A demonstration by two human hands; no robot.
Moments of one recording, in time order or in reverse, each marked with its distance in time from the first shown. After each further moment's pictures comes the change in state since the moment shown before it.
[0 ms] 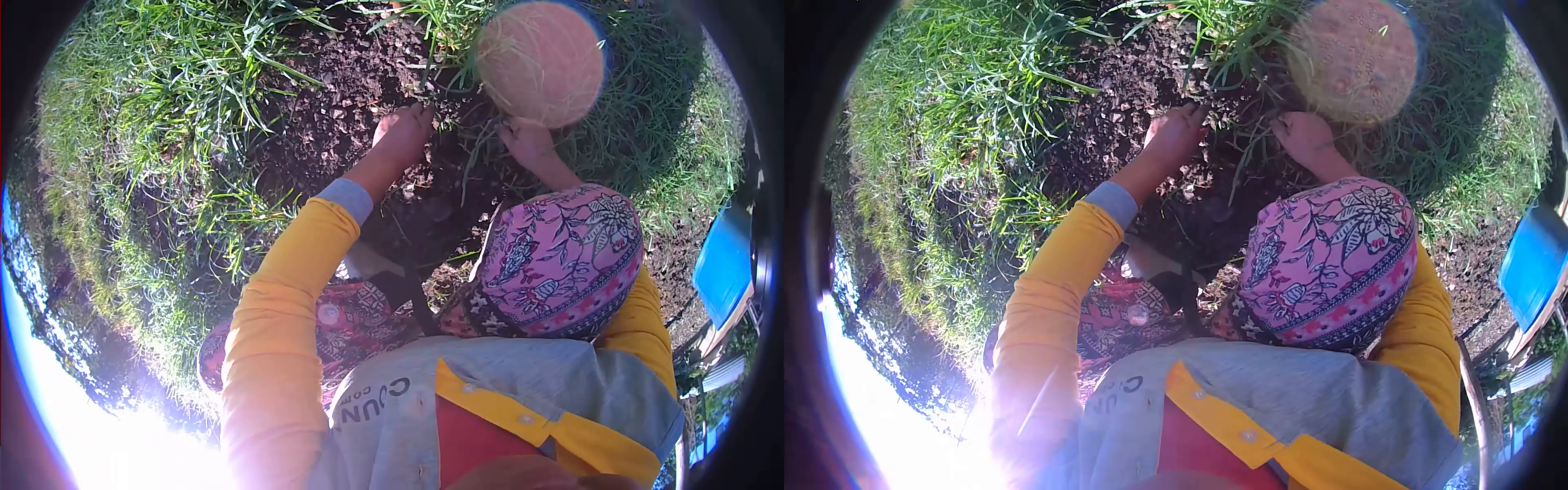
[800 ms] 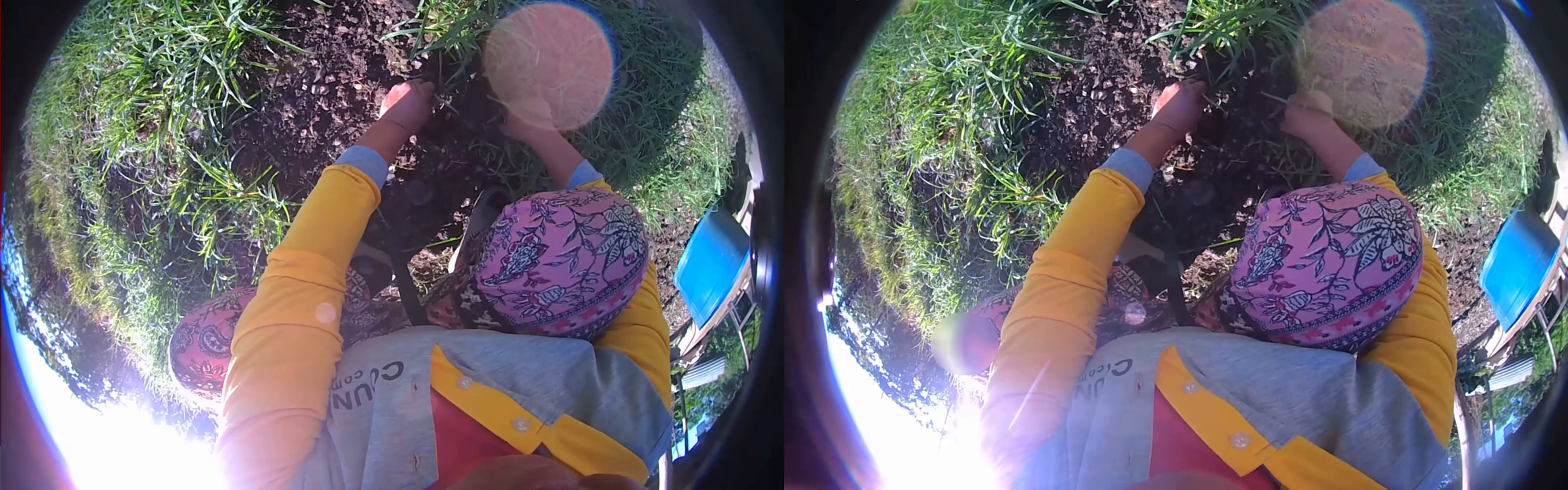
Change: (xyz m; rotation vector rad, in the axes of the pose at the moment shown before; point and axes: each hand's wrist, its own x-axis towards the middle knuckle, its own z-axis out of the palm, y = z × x) left_hand 0.036 0.009 0.038 -0.335 0.124 -0.176; right_hand 0.025 0.000 -0.022 -0.591 -0.515 0.115
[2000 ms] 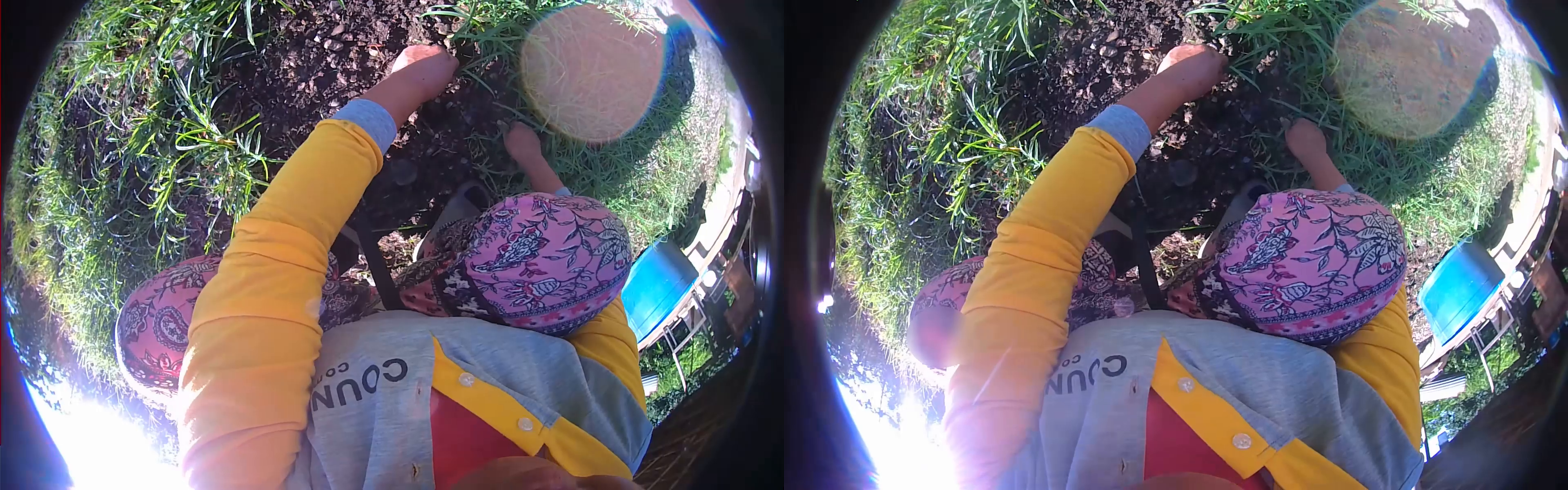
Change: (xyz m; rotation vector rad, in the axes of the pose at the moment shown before) left_hand 0.009 0.001 -0.032 0.172 -0.061 0.125; right_hand 0.011 0.021 0.091 0.187 0.127 0.141
